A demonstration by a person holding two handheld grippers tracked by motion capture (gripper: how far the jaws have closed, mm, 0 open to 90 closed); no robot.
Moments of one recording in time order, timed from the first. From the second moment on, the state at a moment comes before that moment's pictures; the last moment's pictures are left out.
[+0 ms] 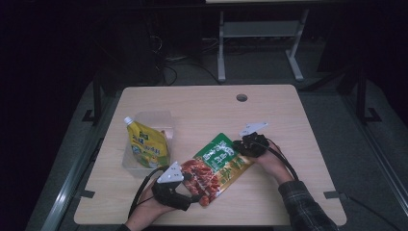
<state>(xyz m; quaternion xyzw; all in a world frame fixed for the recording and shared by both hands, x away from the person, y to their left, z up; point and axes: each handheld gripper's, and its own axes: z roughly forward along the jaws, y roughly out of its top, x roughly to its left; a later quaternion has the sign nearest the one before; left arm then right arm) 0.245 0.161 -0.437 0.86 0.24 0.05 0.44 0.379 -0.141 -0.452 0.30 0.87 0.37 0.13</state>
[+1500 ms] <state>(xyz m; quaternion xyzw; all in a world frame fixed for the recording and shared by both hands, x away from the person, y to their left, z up) 0.345 0.100 -0.463 0.88 0.34 0.12 0.33 0.262 -0.199 -0.448 0.33 0.86 0.36 0.12</state>
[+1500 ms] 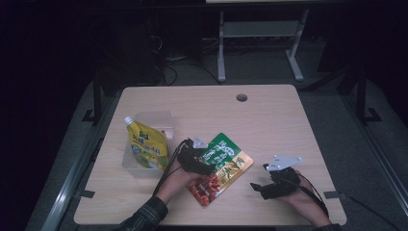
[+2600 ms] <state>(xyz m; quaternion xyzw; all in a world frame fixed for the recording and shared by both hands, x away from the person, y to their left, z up) 0.338 0.090 -0.465 0.90 0.30 0.07 0.32 0.248 -0.215 -0.449 0.35 0.85 0.36 0.13</state>
